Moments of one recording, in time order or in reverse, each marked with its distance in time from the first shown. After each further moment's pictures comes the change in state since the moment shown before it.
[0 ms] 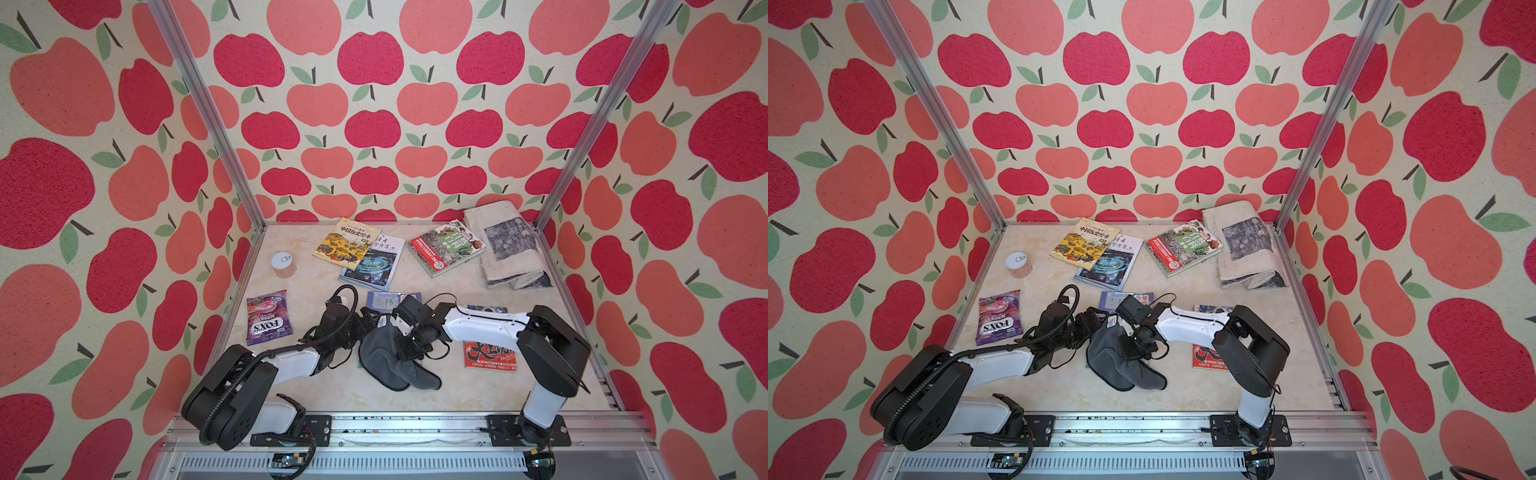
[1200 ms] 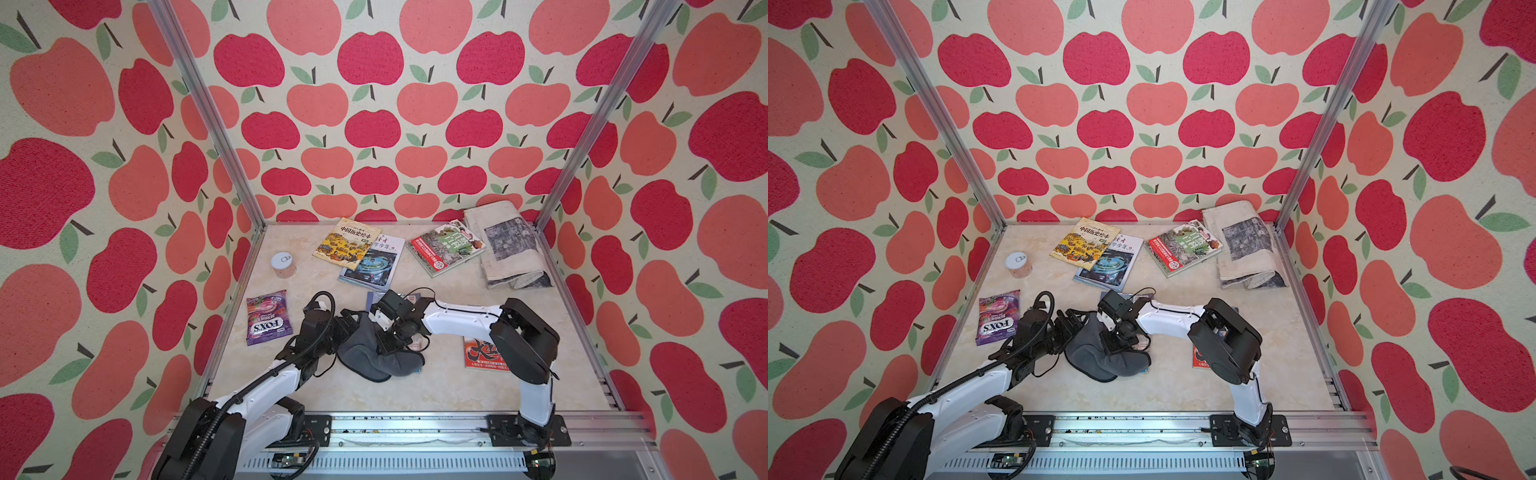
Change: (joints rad) left arm 0.136 -0.312 -0.090 -0.223 -0.022 0.005; right arm 0.063 0.134 0.154 0.030 -0.032 -0.064
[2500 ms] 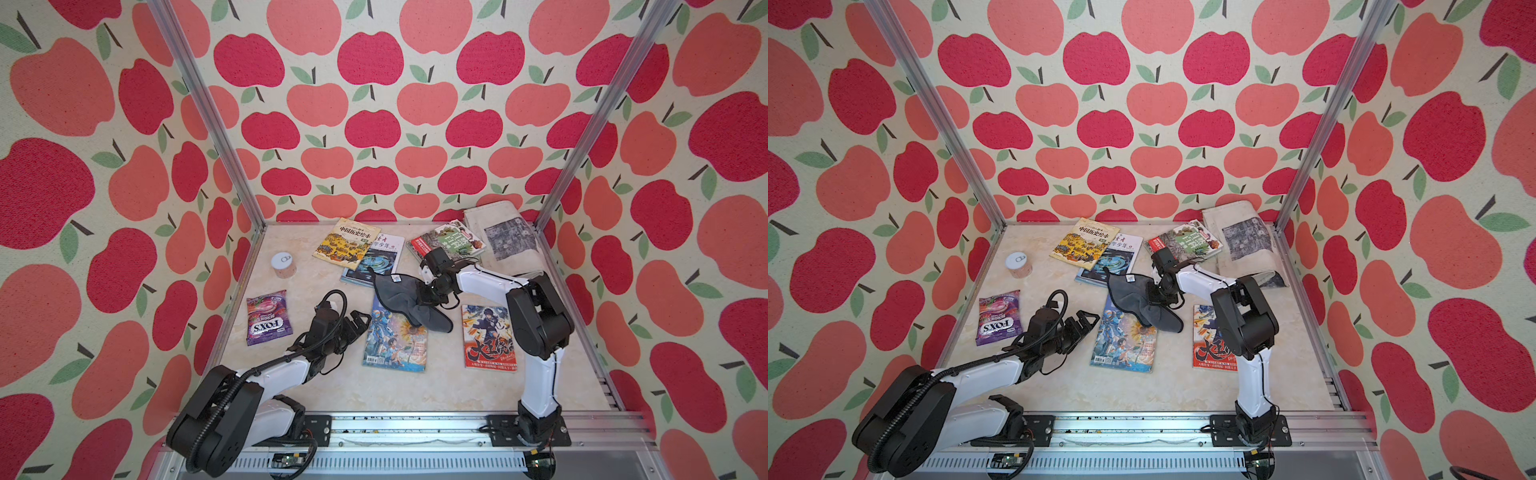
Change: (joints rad) left arm -0.082 0.189 0.024 0.148 0.026 0.006; right arm -0.428 0.045 0.094 -0.059 0.089 -0.077
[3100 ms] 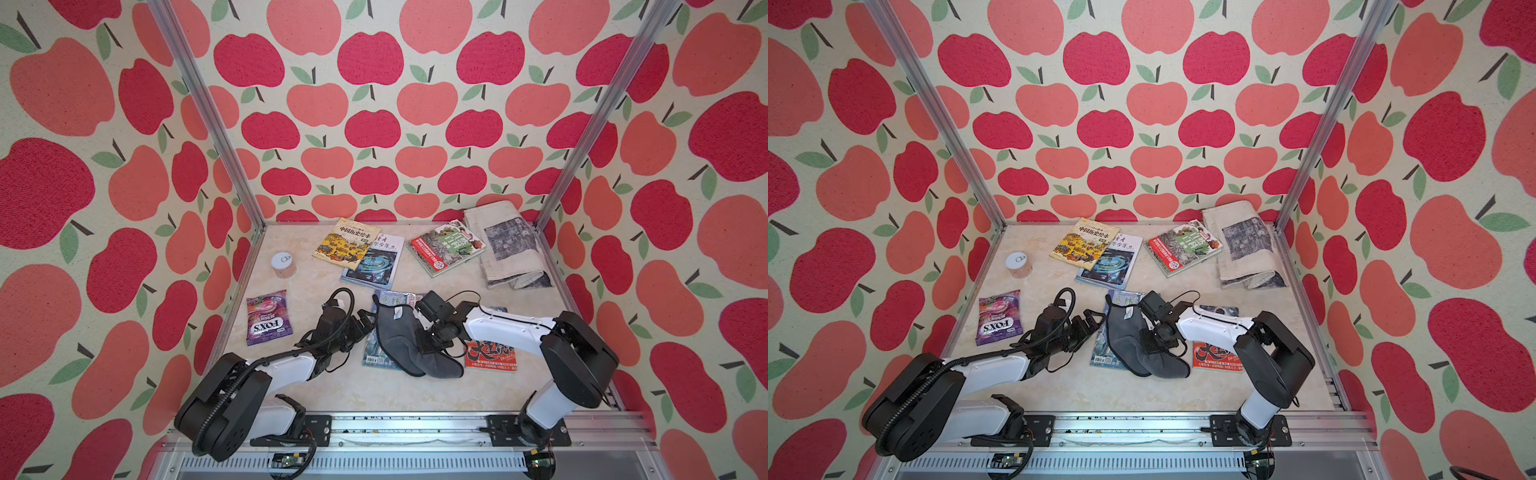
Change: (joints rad) left arm -0.045 0.082 0.038 0.060 -0.006 -0.019; right arm 0.297 -0.347 -0.423 0.022 0.080 0.132
